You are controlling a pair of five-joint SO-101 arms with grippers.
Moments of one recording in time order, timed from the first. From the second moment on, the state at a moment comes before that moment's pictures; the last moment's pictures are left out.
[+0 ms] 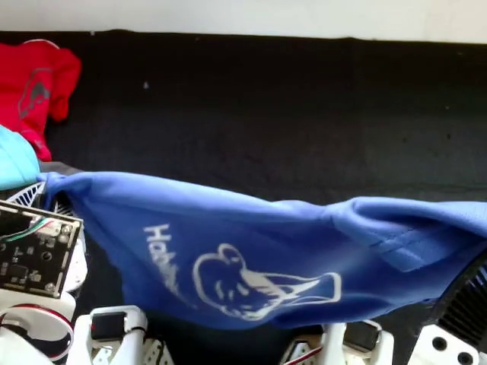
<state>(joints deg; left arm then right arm) -13.1 -58.9 -14.1 98.9 -24.1 15.6 -66.3 -25.2 67.9 21.9</state>
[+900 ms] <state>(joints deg) -19.4 -72.6 -8.0 92.8 -24.1 15.6 -68.0 -20.5 67.6 21.9</state>
